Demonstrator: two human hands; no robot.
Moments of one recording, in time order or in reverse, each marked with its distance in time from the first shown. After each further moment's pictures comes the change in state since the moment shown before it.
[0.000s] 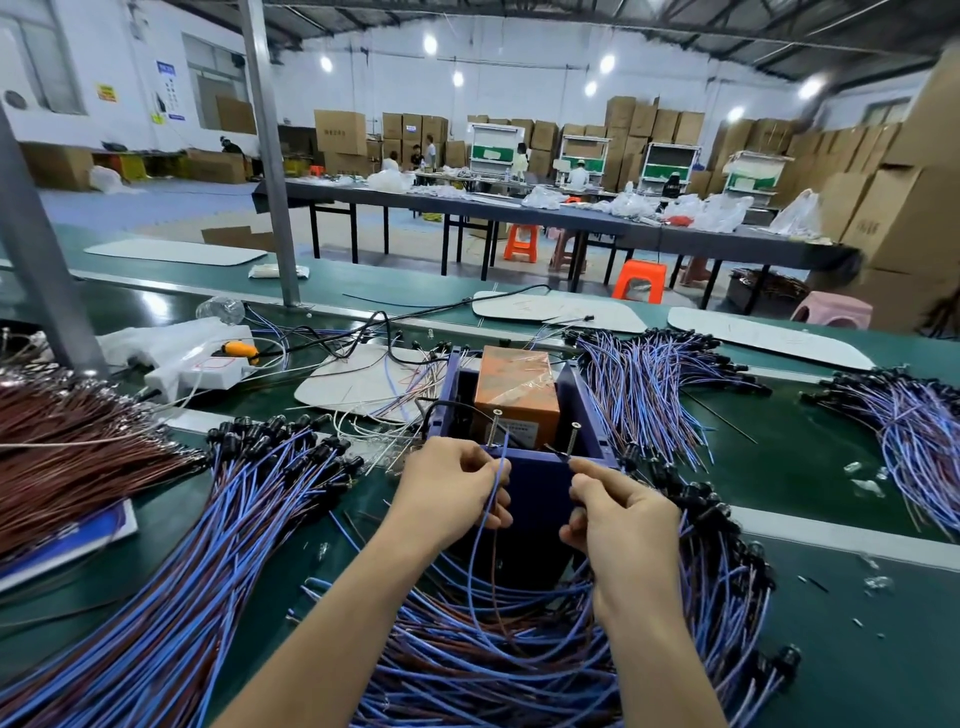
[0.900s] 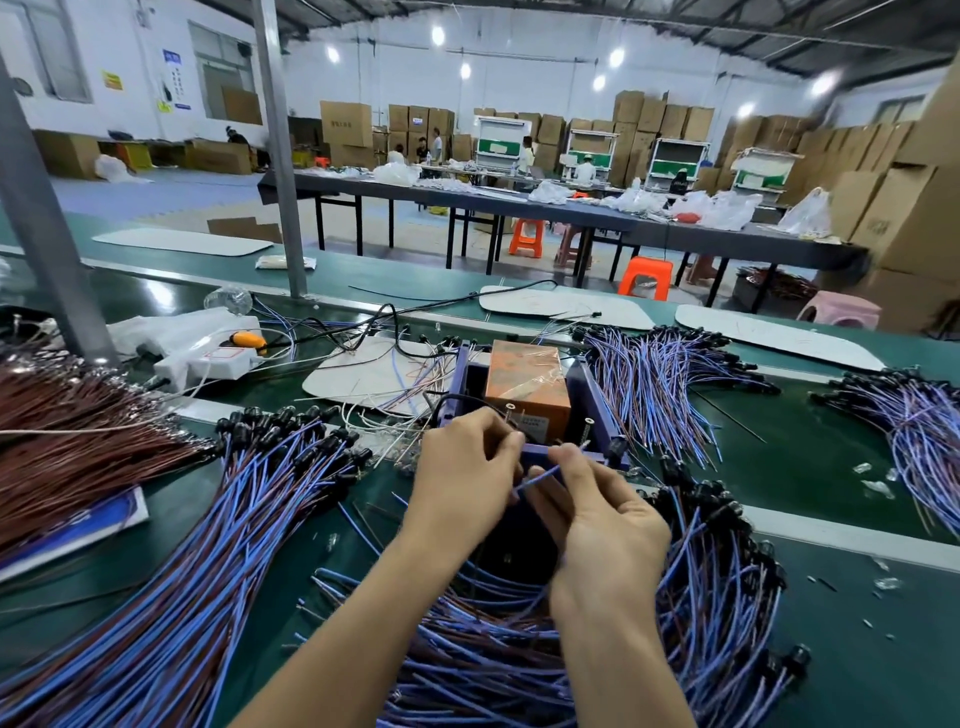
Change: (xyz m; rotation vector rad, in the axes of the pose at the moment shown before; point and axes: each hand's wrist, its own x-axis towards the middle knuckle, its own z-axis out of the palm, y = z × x) left_hand -0.005 0.008 0.004 0.309 0.216 0.293; right_hand -0.033 -0.012 0.032 0.539 0.057 0.085
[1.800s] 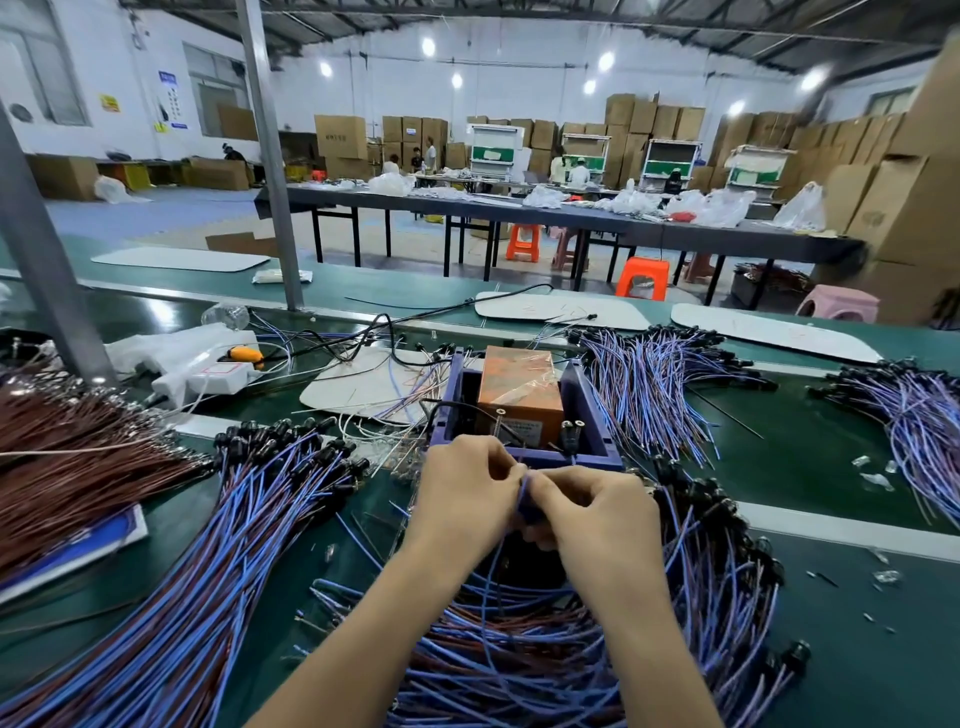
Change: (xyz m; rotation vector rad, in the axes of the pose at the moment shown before) left_hand -0.008 0.004 0.002 0.148 -0.073 -0.052; right_hand 0.014 -0.017 -0.021 -0.980 -0.300 -0.265
